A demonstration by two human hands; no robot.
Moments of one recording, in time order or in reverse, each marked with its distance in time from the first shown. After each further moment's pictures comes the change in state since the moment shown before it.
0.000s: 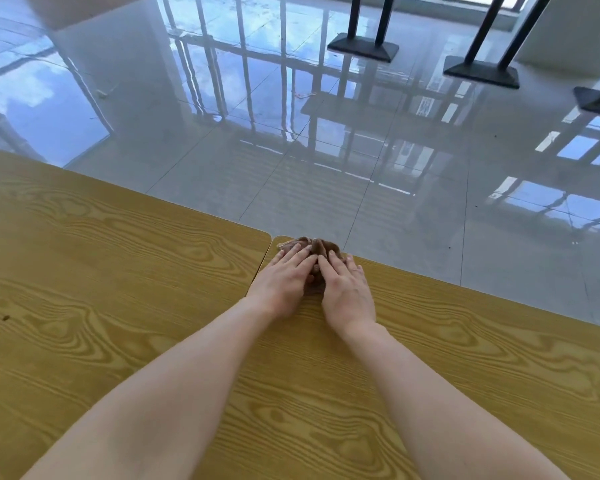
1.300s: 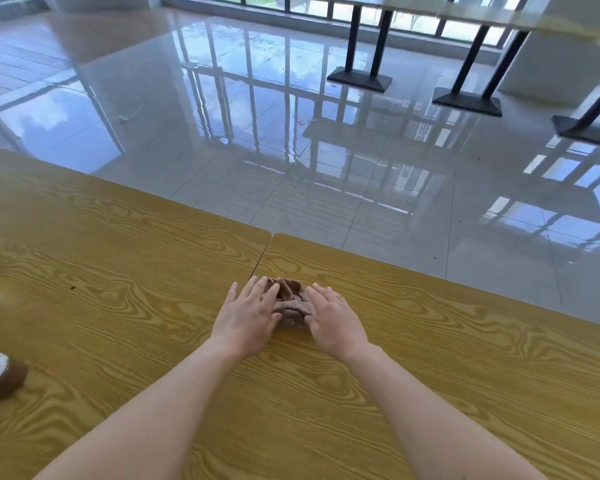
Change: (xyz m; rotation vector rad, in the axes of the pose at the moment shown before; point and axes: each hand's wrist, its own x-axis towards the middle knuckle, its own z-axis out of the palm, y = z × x) left_hand -0.161 0.054 -0.041 0.229 -0.040 -0.210; right_hand -0.127 -0.013 -0.054 0.170 -0.204 -0.098
